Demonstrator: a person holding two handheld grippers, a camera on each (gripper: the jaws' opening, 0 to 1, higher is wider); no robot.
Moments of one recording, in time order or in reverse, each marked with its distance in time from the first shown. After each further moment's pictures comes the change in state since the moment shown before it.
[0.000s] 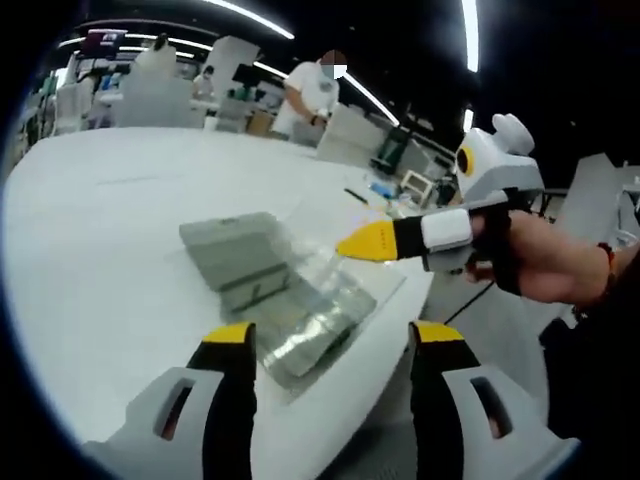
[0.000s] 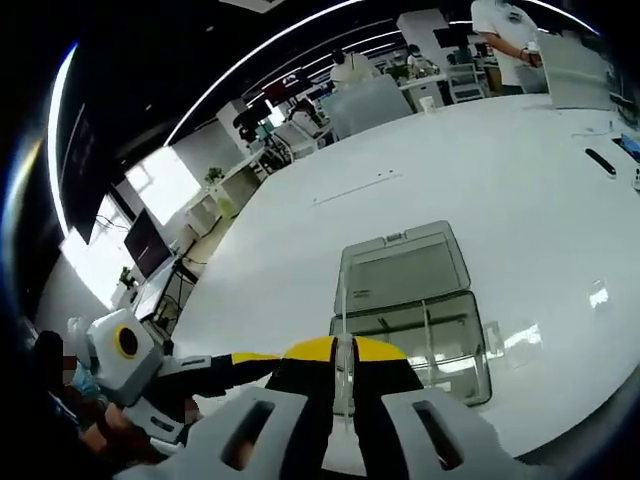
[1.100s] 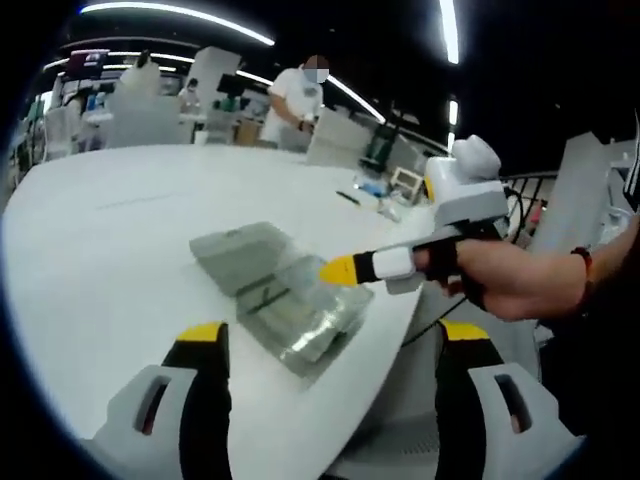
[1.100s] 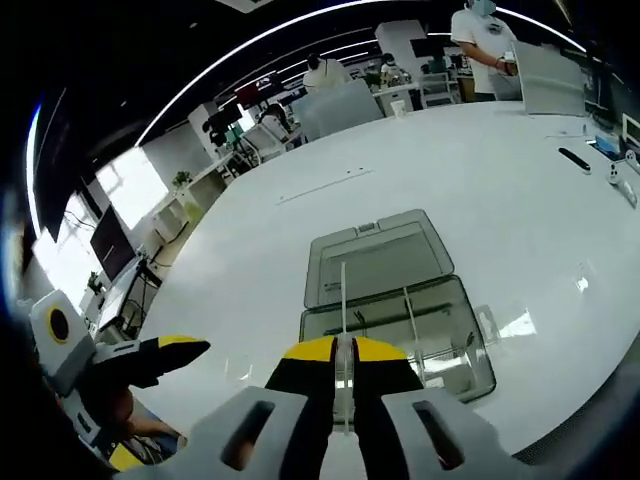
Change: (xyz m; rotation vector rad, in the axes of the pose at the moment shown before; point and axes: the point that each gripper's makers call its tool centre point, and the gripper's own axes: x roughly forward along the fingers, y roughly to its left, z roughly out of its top) left arm -0.033 0.003 0.002 0.078 -0.009 -0.023; right arm 0.024 -0.012 -0.022 -0.039 -0.037 -0.153
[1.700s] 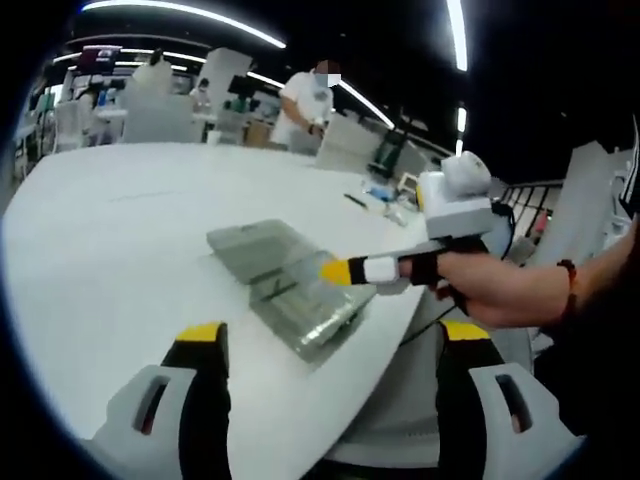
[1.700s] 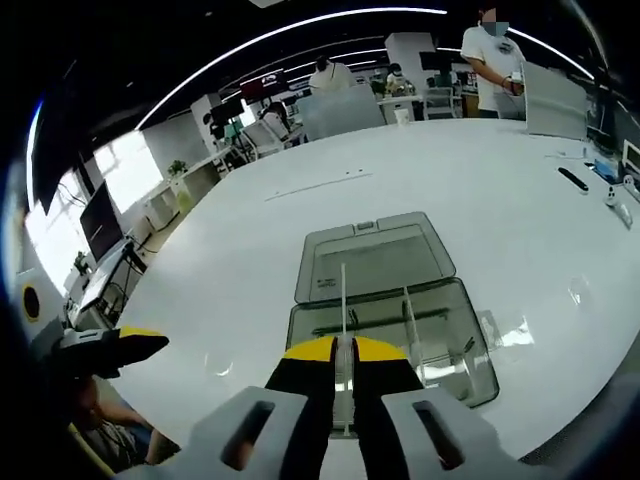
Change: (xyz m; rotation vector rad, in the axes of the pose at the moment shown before) left arm -0.022 0.006 -0.008 -0.043 -0.026 0.028; right arm 0.012 -0.005 -0.010 -0.059 -0.010 -0.045
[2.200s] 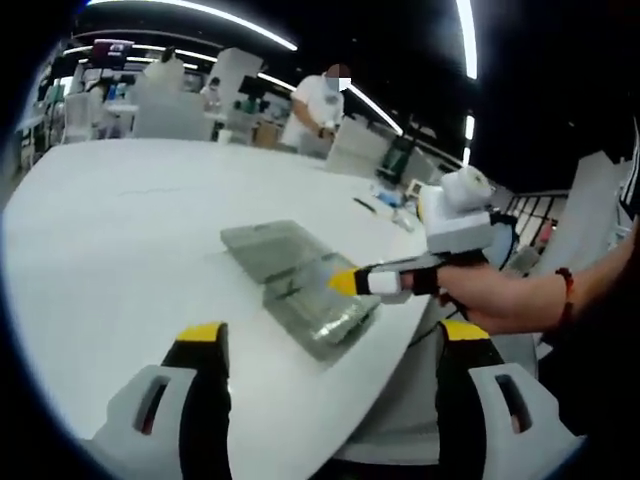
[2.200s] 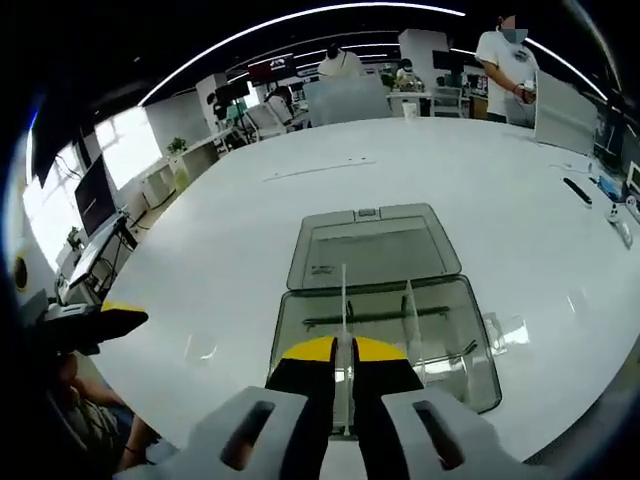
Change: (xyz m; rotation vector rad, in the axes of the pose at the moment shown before) left arm -0.004 0.015 0.000 -0.028 -0.013 0.025; right arm 0.011 -0.001 -0.009 -0.078 0.047 -0.025
